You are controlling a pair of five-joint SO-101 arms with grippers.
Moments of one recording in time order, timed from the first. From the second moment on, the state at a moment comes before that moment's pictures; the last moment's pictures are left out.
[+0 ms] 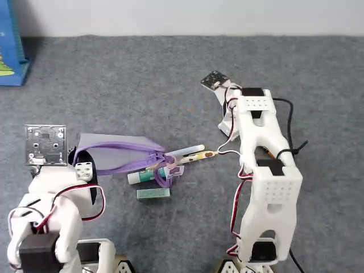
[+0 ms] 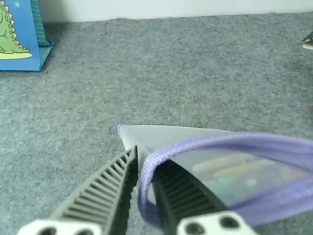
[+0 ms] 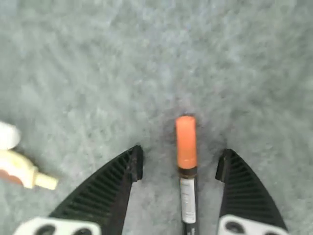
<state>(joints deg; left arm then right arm) -8.3 -75.6 41.2 83.1 1.3 -3.1 37.1 -14.4 65.2 39.2</state>
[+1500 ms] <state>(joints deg) -0.9 -63.2 35.3 83.1 5.5 -20.9 -34.5 -19.1 100.0 3.9</state>
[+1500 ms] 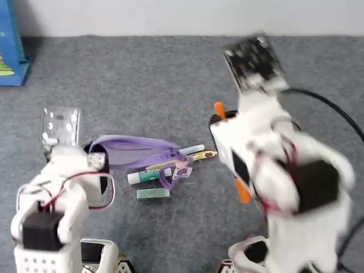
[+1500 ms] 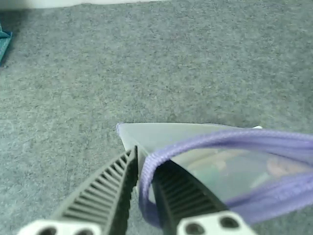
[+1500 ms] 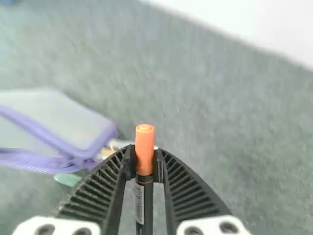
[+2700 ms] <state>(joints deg) -0.6 -55.8 30.0 85.6 6.7 -39.2 -50.4 32.8 21.8 -6.7</state>
